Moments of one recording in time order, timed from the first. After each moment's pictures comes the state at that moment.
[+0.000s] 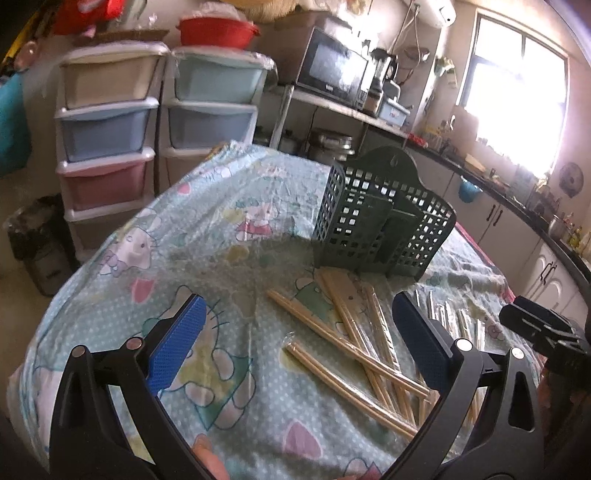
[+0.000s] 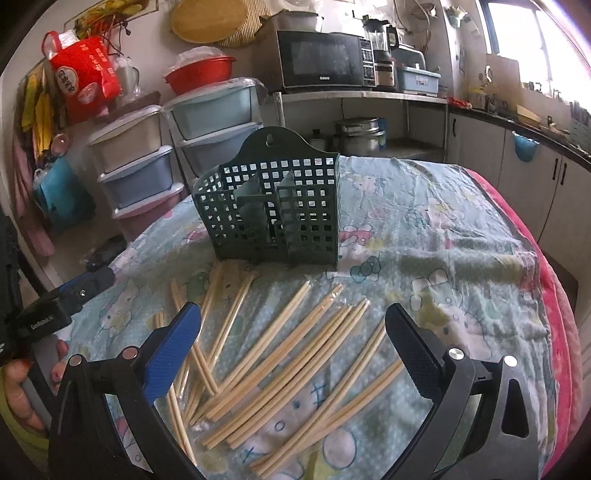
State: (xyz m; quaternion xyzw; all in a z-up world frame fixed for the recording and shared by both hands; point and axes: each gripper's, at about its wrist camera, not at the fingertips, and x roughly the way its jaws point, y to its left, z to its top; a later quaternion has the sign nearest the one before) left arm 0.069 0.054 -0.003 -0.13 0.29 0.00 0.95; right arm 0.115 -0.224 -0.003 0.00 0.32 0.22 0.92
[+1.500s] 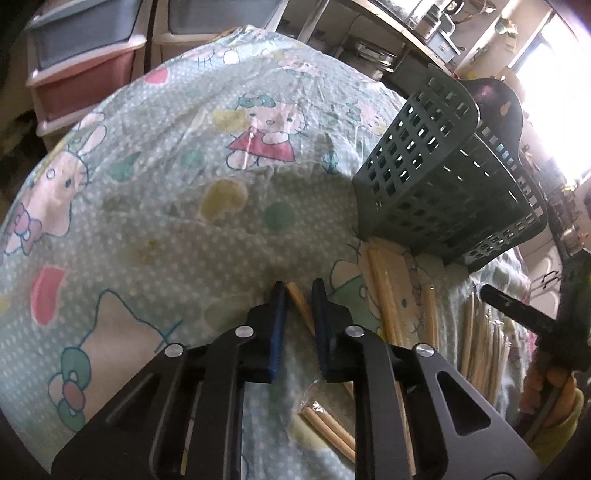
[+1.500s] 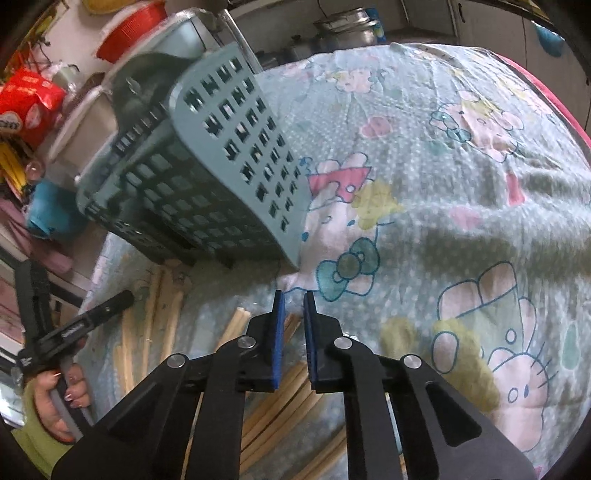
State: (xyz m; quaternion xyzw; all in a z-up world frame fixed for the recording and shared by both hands) left arm 0.181 0.084 -0.062 -0.20 0.47 0.00 0.86; right arm 0.271 -0.240 -0.069 0.09 0.50 0.25 0.82
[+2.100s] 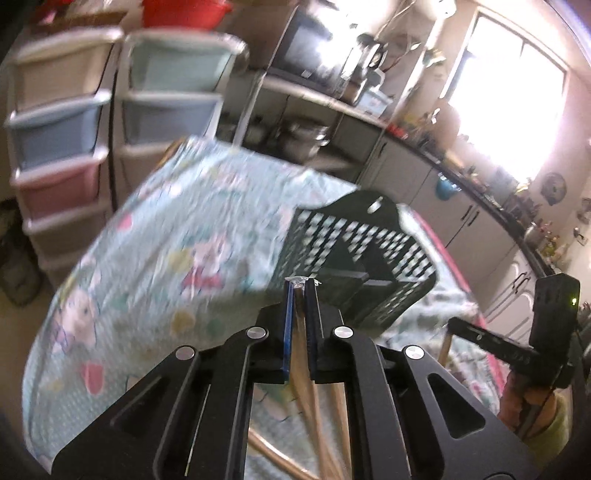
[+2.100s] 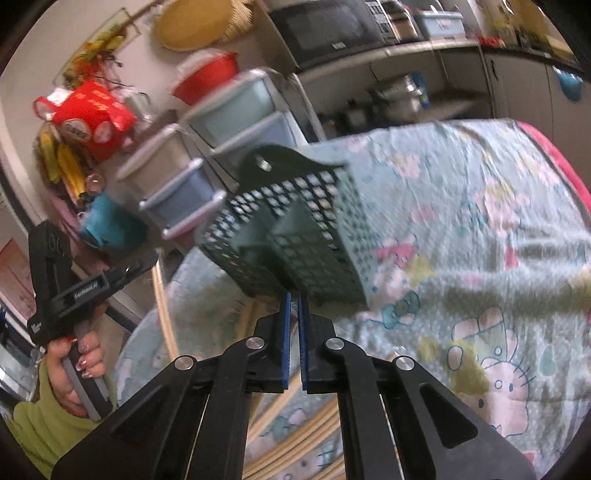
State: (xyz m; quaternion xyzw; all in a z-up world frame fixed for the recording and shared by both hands) left arm 0.151 0.059 0.060 -0.16 0.31 -0.07 0.93; right arm 0.216 -0.250 0.015 0.11 0.38 0.33 0.86
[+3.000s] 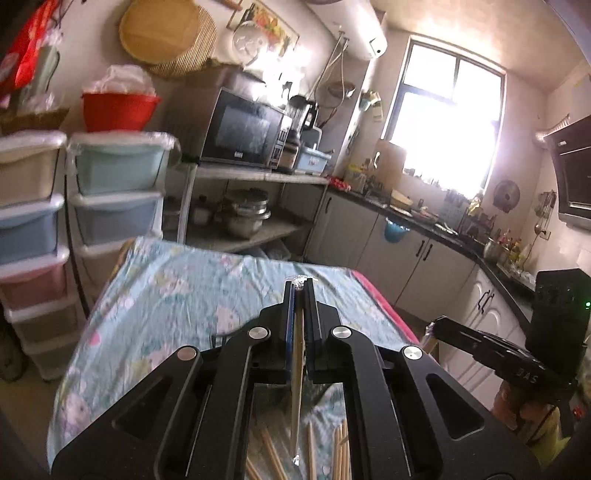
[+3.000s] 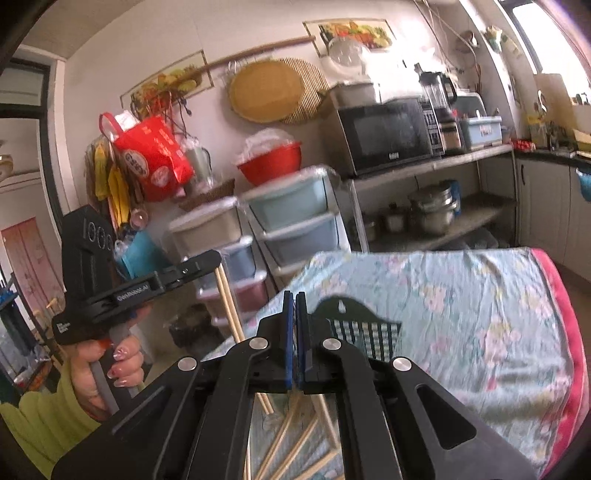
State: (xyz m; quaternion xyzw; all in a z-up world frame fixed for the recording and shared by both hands) left arm 0.154 0.019 0.175 -0.12 0.19 -0.14 0.97; right arm 0.179 -0.248 0.148 0.08 0.20 0.38 0.90
